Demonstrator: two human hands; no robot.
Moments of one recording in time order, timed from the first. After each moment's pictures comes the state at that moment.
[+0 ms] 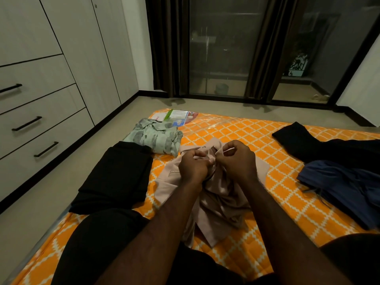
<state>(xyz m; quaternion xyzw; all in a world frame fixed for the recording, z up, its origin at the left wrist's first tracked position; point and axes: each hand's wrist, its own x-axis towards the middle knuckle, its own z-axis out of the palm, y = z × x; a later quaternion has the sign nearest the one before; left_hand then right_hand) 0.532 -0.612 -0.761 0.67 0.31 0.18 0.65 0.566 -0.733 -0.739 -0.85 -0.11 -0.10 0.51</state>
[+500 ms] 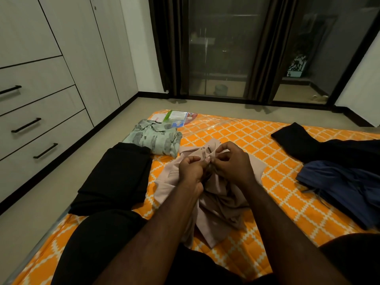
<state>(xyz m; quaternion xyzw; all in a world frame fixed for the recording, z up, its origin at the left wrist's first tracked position) 0.526 -0.614 -0.758 0.46 0.29 0.11 0.83 0.574 -0.736 -0.754 -0.84 -0.20 -0.07 0.50</state>
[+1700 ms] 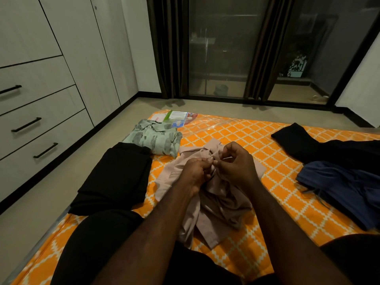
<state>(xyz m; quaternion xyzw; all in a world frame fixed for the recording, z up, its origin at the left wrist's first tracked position) 0.530 -0.606 -0.766 0.56 0.15 0.01 0.82 0.576 -0.745 -0.757 -0.79 -0.23 -0.07 0.56</state>
